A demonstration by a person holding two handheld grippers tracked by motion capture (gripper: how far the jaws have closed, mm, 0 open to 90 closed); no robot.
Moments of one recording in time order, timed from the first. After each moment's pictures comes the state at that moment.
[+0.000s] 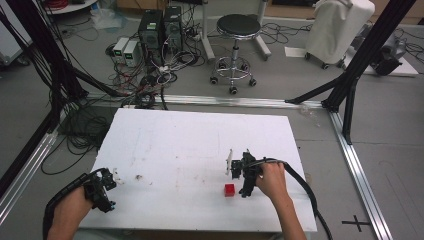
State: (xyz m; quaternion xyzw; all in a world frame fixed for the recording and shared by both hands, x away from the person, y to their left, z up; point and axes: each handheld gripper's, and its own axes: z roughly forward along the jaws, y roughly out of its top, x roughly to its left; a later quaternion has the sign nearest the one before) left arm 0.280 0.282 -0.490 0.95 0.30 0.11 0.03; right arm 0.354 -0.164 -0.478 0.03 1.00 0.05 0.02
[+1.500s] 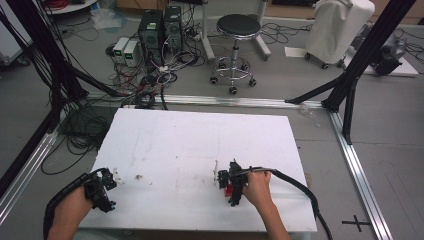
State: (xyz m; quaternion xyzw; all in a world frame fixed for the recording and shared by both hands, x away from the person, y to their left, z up) left arm 0.281 0.282 -0.491 0.95 0.30 0.11 0.04; right arm 0.344 -0.128 -0.517 0.00 1.00 0.04 0.00
